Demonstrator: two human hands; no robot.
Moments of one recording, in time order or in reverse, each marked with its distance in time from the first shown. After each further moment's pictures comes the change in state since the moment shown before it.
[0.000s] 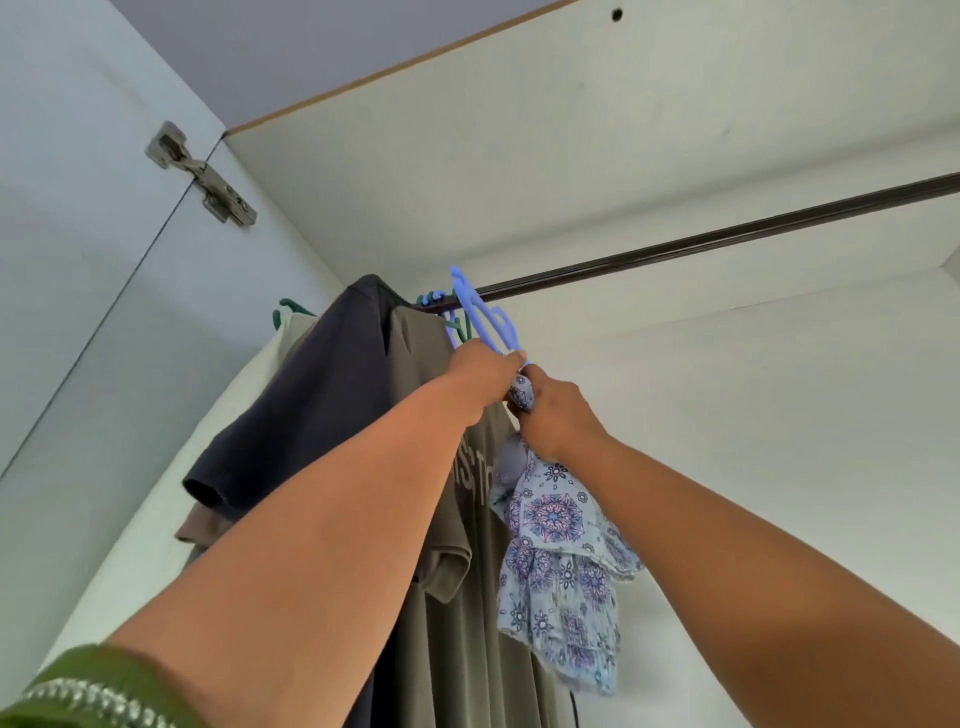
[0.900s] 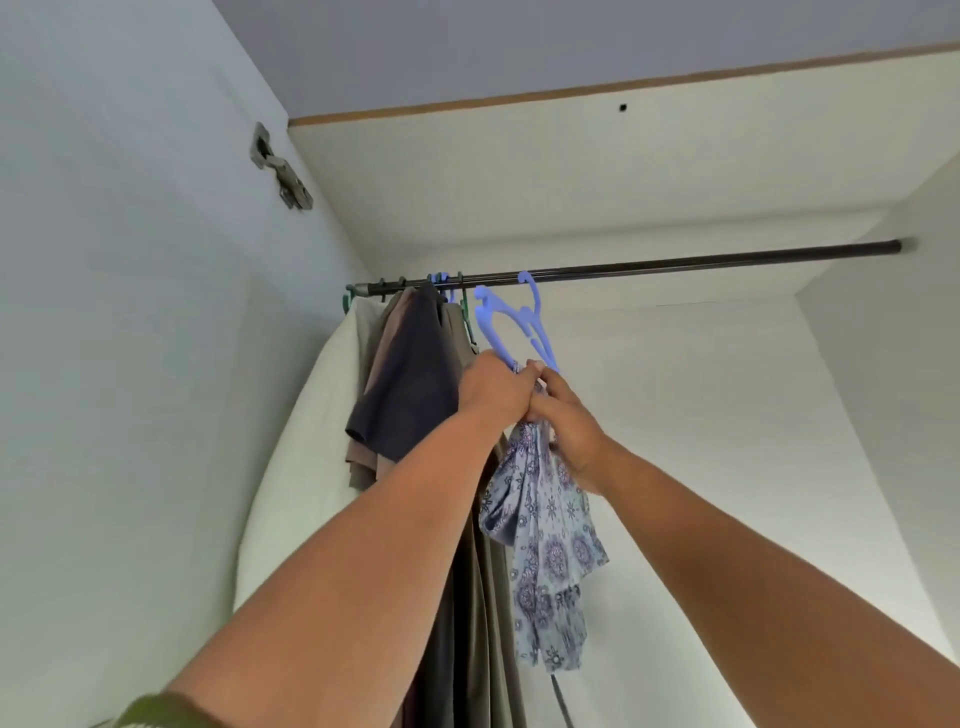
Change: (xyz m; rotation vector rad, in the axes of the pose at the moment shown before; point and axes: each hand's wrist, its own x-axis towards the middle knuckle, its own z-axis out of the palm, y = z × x) left_hand -0.160 0.053 -0.087 -0.021 -0.059 0.017; right_hand -0.140 -0.137 -0.076 0.583 -0.138 0.380
